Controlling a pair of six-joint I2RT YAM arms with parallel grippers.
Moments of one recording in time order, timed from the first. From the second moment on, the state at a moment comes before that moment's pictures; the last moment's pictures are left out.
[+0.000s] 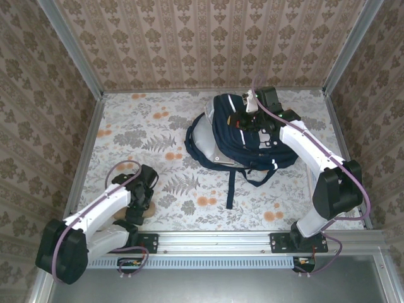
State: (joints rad) left arm -0.49 1.04 0.50 -1.01 -0.12 -1.77; right arm 0.32 1.60 1.37 -0.48 -0.47 0.55
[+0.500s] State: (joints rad) left arm -0.48 1.03 0.61 -1.04 -0.20 -1.63; right arm 0.32 1.60 1.37 -0.48 -0.47 0.55
